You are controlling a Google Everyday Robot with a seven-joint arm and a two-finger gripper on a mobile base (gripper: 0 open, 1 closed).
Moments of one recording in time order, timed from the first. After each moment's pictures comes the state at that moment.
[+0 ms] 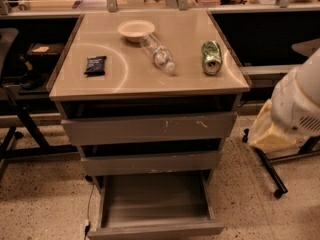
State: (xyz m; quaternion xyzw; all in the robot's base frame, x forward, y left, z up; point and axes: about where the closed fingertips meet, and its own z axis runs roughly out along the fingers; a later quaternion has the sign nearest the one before) arm 0.396 -0.197 0.888 -0.60 0.79 0.02 0.14
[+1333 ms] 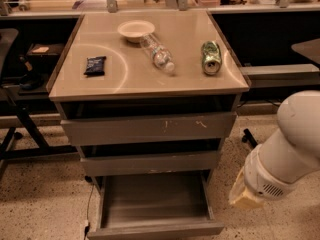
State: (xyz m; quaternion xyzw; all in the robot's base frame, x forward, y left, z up) arm 0.339 -0.182 0.734 -0.58 0.80 0.11 0.06
